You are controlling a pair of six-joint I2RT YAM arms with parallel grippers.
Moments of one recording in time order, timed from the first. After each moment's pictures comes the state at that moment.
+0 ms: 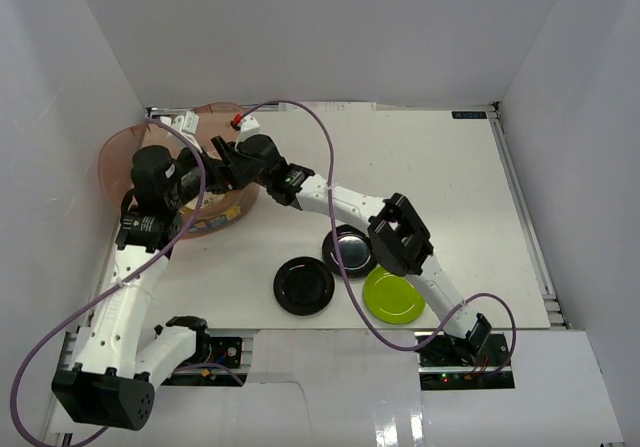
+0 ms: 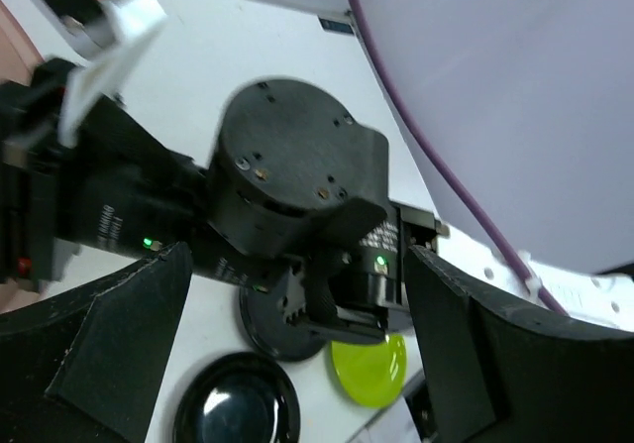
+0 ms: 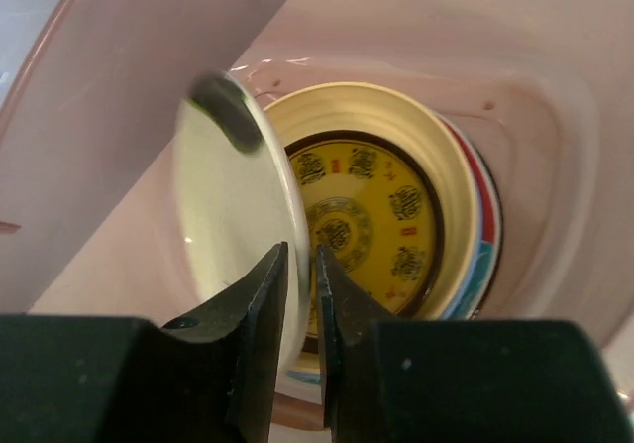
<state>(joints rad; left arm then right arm) -0.12 0.97 1.03 -0.23 0.52 -0.57 0.97 2.38 2.10 0.03 0.04 0.43</state>
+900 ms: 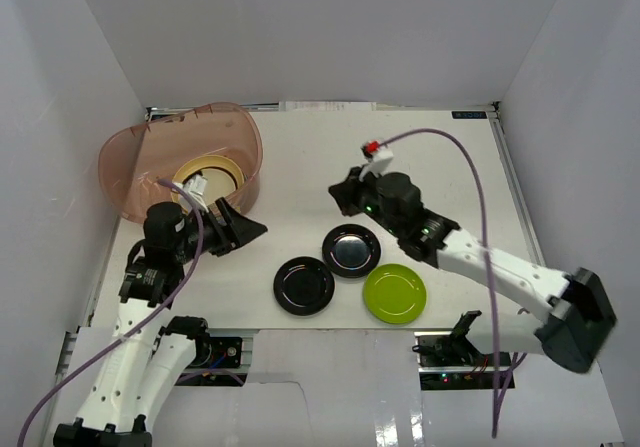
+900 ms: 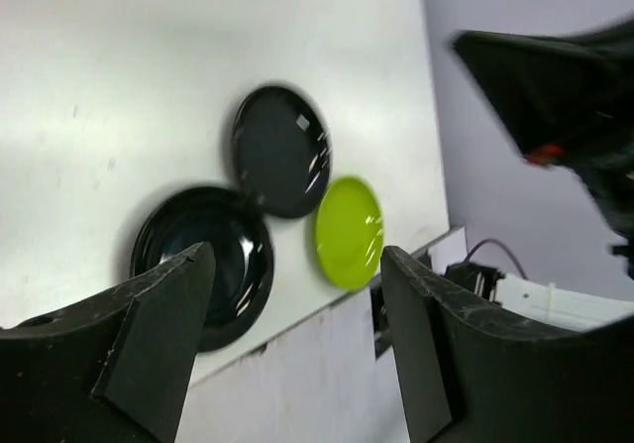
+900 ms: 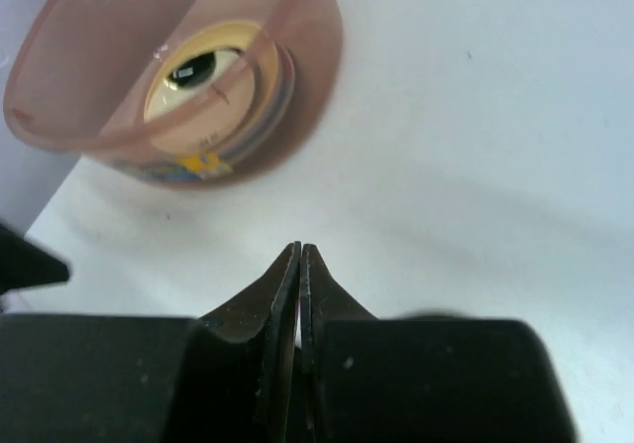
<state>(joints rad) -0.17 0.62 0.72 -0.49 0.53 -0.70 0.87 1.29 0.94 0.15 0.14 0.42</state>
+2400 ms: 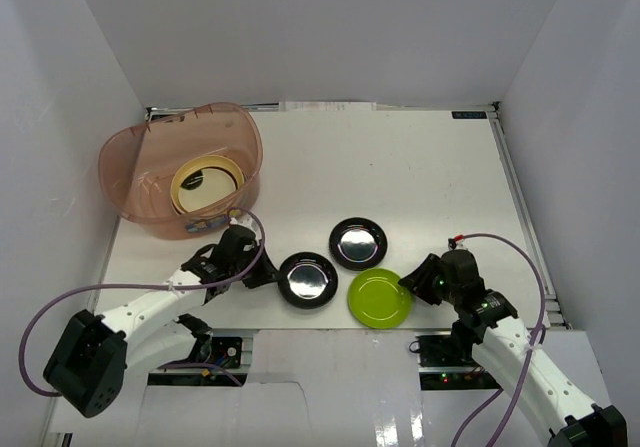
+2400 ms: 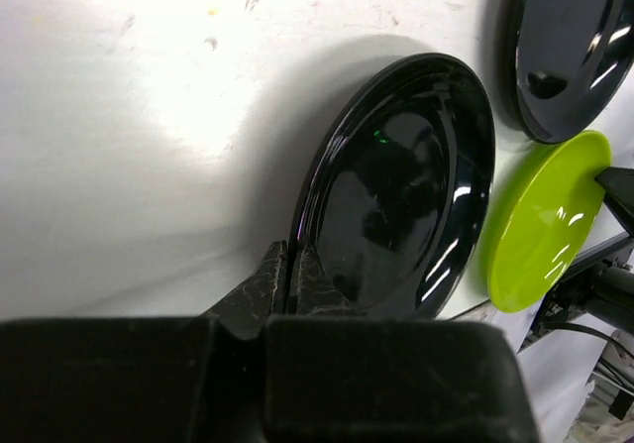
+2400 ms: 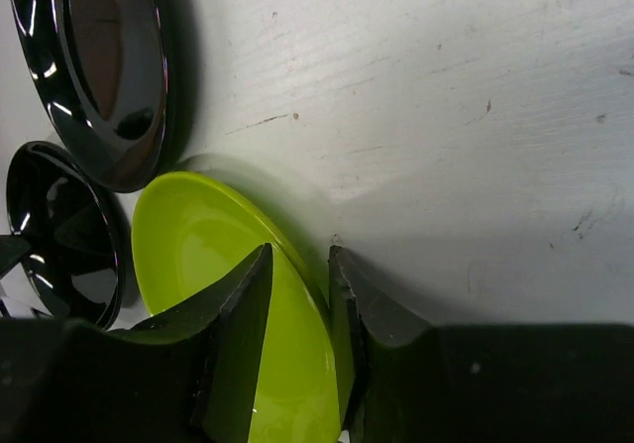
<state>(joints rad) -0.59 1.02 0.38 -0.22 0.15 -0.83 0.43 0.45 0.14 -0.46 -0.13 0.90</state>
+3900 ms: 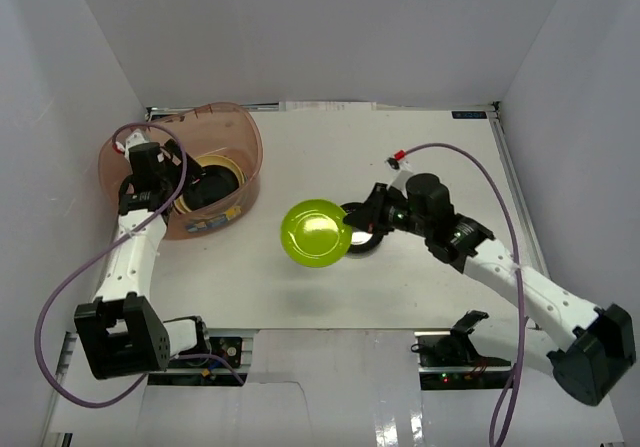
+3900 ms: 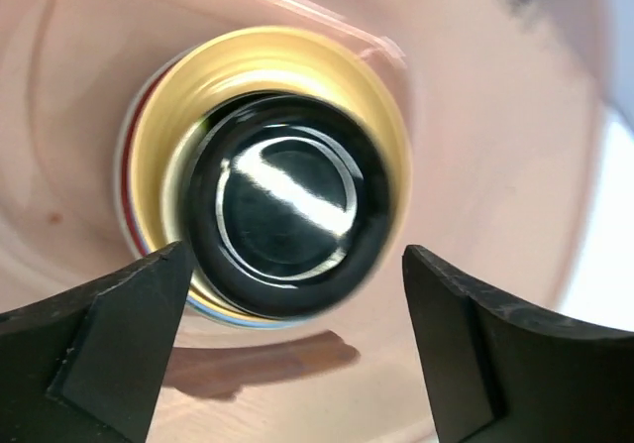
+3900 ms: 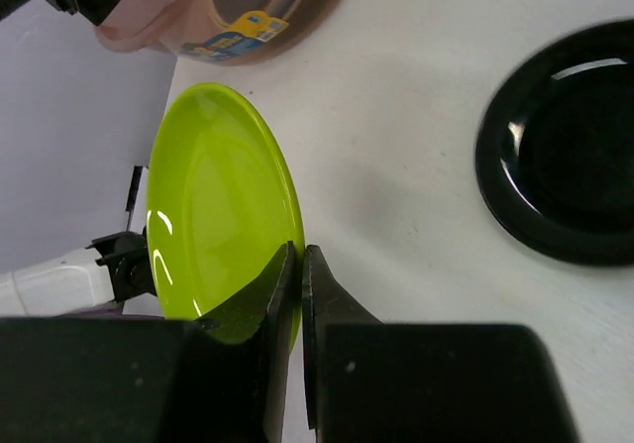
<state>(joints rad) 0.13 1.26 0.97 -0.33 -0.09 -0.58 0.65 0.96 0.75 -0.20 -0.29 0.74</state>
